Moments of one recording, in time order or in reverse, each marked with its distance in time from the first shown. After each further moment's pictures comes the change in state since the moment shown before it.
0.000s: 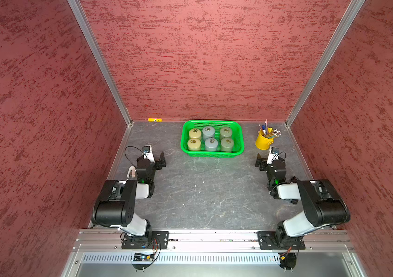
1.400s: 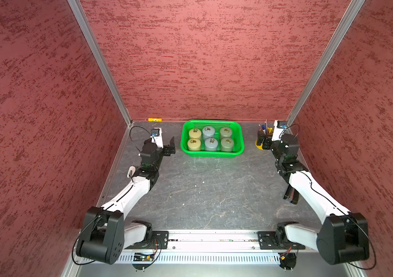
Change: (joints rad) left arm -0.254 -0.310 0.345 -0.590 -0.052 0.029; right arm 0.080 -0.334 0.527 -0.837 -0.144 0.046
